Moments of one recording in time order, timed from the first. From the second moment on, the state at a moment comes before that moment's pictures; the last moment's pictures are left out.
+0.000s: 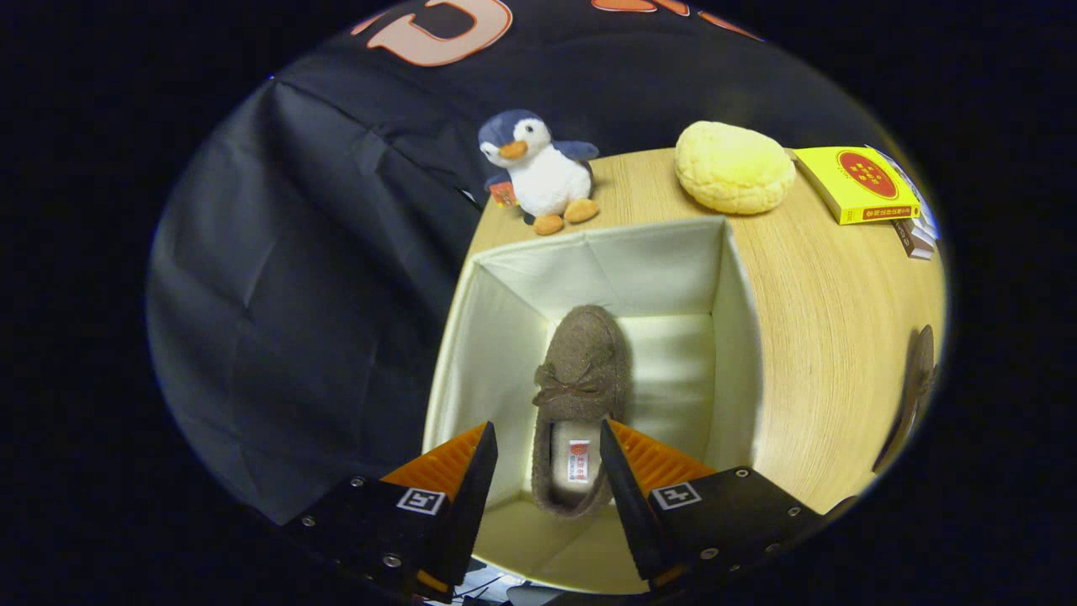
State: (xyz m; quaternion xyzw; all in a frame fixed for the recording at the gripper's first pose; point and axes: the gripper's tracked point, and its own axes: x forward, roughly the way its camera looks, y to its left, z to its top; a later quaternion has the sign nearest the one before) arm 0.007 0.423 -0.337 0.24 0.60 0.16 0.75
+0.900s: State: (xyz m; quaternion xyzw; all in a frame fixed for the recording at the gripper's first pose) arm -0.071 0.077 -0.355 0.14 0.56 0.02 0.82
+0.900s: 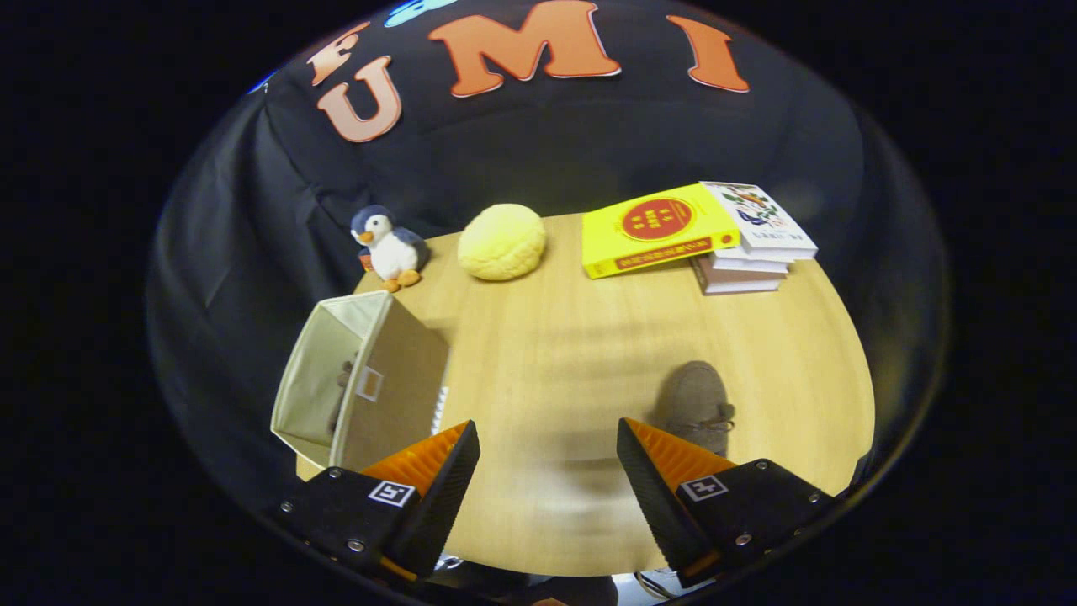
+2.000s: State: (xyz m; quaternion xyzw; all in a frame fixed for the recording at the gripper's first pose) arm -0.127 -0.055 -0.523 0.08 0.62 -0.03 0.78
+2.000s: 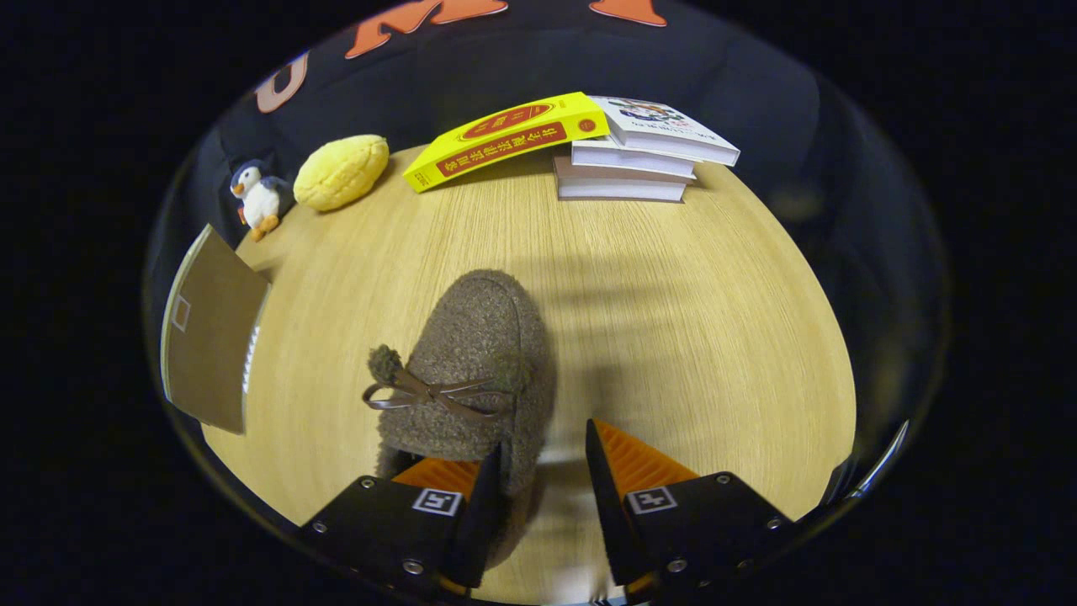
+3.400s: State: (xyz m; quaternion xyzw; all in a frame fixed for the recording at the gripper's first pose) arm 0.009 0.230 -0.301 0.13 0.55 0.04 0.83
